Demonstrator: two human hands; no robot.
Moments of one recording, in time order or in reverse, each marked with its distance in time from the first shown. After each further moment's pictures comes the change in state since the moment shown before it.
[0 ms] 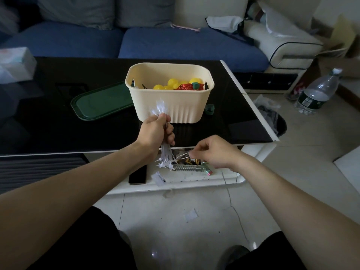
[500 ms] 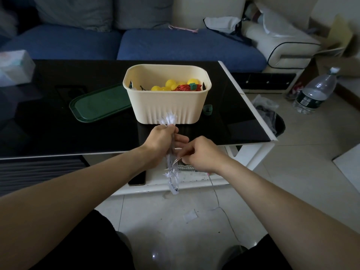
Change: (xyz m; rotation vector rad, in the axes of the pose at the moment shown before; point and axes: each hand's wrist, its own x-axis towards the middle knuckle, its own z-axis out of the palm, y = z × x) left_hand -0.002 -0.011 0.010 0.088 -0.110 -0.155; right_hand -0.004 -0.023 0.019 -0.040 0.033 -0.019
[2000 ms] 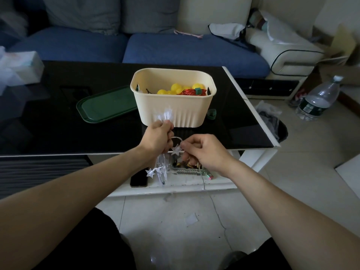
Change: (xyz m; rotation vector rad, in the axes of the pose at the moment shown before) left_hand -0.001 0.009 -0.017 0.105 0.130 0.145; right_hand 0.008 0.006 0.002 0.454 0.053 -0.145
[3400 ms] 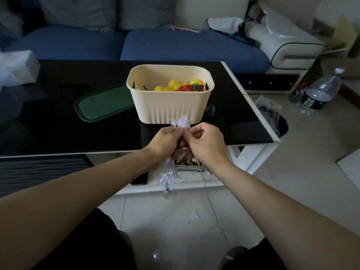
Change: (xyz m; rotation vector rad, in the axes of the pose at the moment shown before) left_hand -0.010 -0.011 0.017 0.125 -0.222 0.008; right_hand 0.002 -0.005 0.014 -0.046 0.422 -0.038
